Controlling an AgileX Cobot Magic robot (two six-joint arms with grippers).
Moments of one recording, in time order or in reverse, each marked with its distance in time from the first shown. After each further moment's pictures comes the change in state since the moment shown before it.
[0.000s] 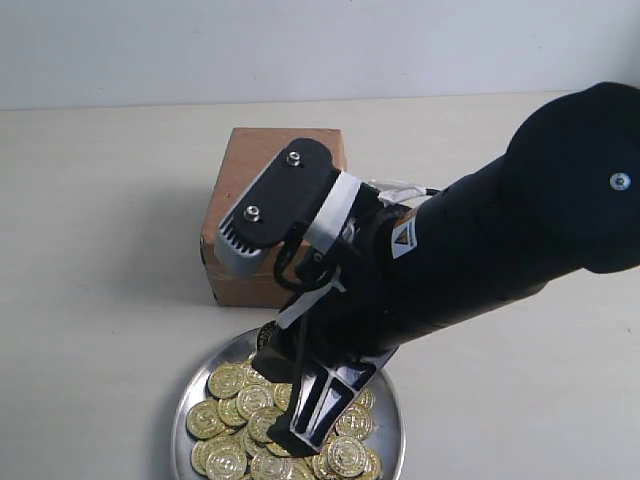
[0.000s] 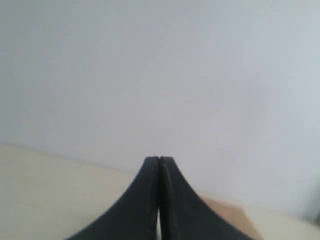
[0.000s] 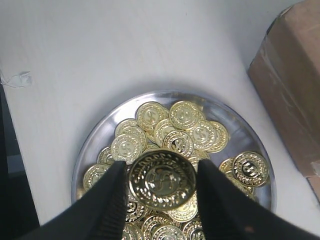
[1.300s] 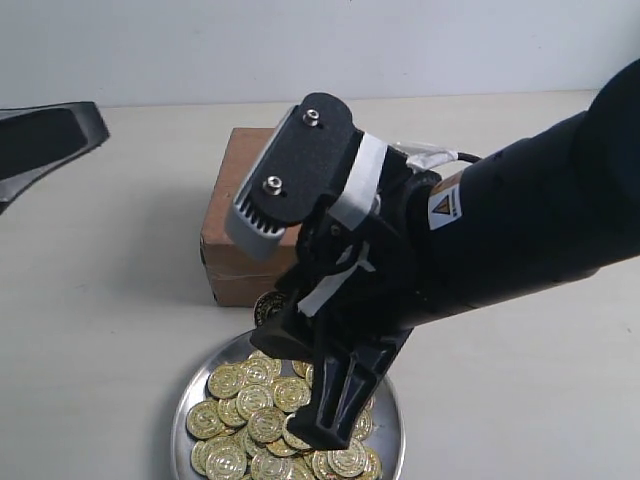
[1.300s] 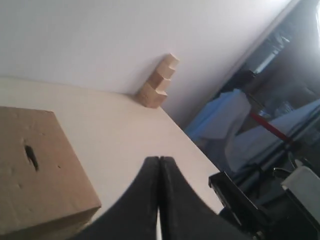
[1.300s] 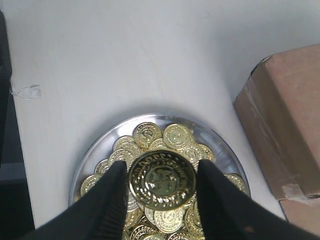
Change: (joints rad) left arm -0.022 0.944 -0.380 1.227 -0.717 -1.301; right arm 0.000 -0.098 0.000 0.000 0.006 -0.080
